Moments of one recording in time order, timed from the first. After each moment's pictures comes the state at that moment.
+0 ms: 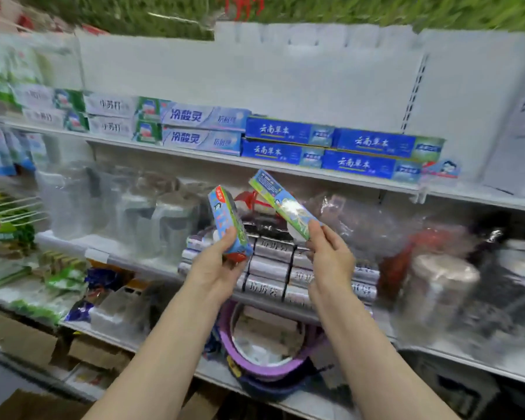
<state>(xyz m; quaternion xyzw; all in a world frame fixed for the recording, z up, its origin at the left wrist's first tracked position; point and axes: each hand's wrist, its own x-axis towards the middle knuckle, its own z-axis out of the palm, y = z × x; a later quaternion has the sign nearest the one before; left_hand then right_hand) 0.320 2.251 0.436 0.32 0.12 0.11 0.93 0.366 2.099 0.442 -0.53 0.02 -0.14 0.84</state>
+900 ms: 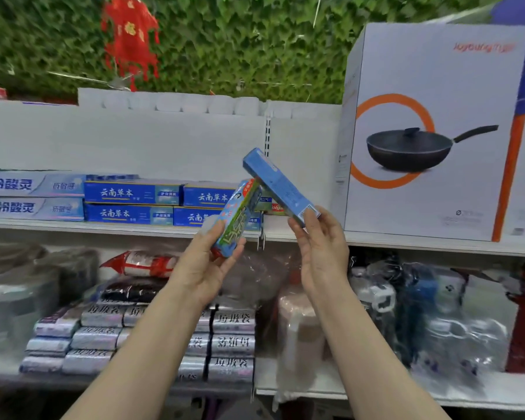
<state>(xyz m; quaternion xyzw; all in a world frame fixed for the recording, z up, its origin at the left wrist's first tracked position) 0.387 2.014 0.552 0.35 -0.06 0.04 0.94 0.397 1.848 0.559 -0.34 -0.12 -0.25 0.90</state>
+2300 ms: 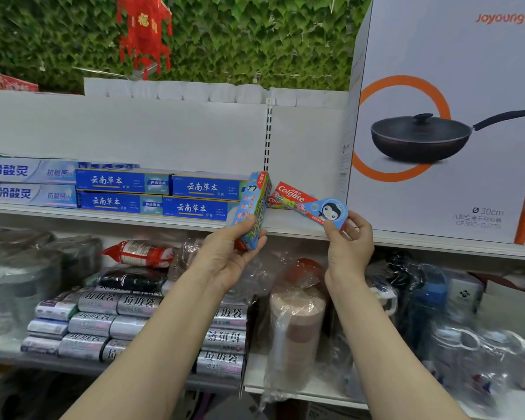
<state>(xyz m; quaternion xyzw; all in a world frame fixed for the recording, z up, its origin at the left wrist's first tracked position) 0.403 1.946 0.556 0.39 -0.03 0.04 0.92 0.463 1.768 0.536 -0.48 -0.01 -0.37 0.80</state>
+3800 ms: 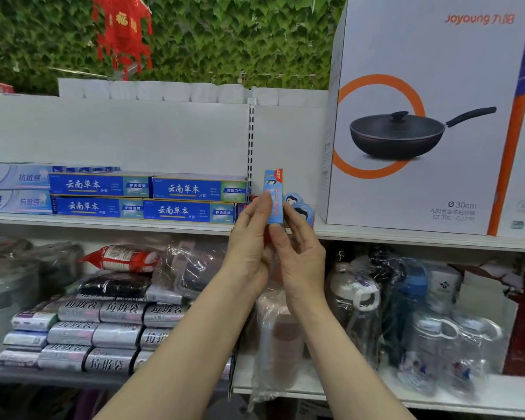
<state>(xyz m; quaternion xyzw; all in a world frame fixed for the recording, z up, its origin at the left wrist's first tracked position) 0.397 1.876 0.563 0.39 -0.13 0.09 0.91 0.410 1.806 0.523 -0.49 -0.26 -0.28 0.78</state>
